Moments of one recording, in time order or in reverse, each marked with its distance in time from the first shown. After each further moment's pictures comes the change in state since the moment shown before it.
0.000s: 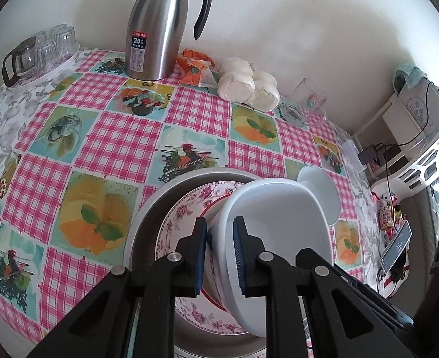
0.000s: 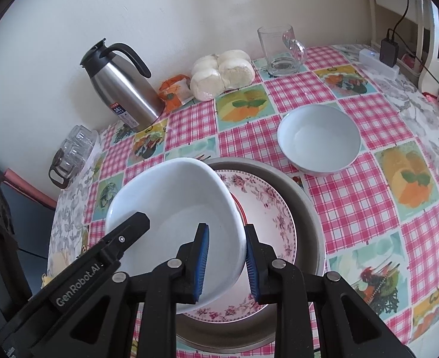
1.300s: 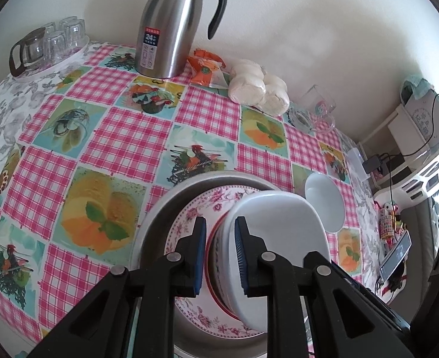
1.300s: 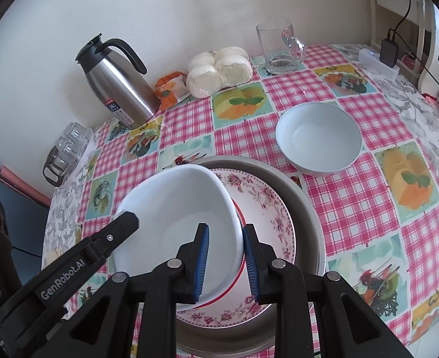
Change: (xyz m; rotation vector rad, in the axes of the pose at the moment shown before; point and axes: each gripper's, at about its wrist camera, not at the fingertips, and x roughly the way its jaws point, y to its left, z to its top) left arm 0.000 0.014 0.003 -0.053 -0.014 0.006; right arm 0.004 0.000 0.000 -0.013 -0.021 -0.030
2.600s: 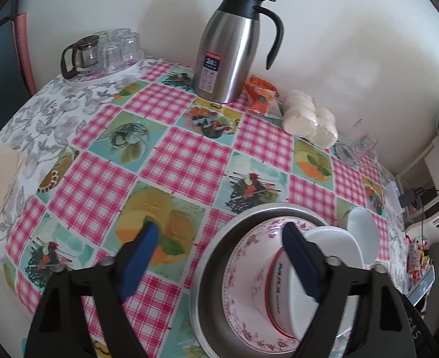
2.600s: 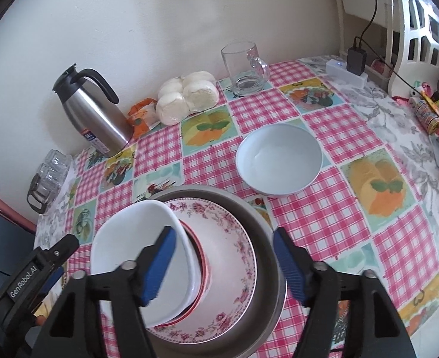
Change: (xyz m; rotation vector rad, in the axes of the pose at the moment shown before) left arm -0.020 0.031 0.009 -0.103 -0.107 0.211; right arm -0.013 -0.022 0.011 0.066 -0.084 -0.104
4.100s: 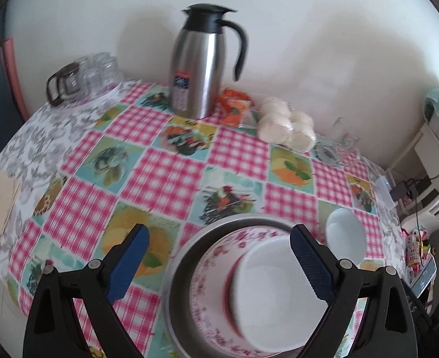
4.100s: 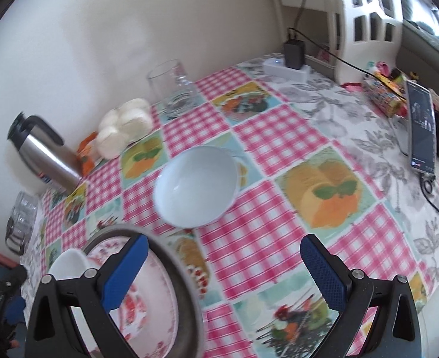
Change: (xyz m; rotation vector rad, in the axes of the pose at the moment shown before) left arm -0.016 -0.049 0.005 0.101 -0.063 -0.027; right arm 0.005 -0.091 0.023 0.178 -0.040 -0.132
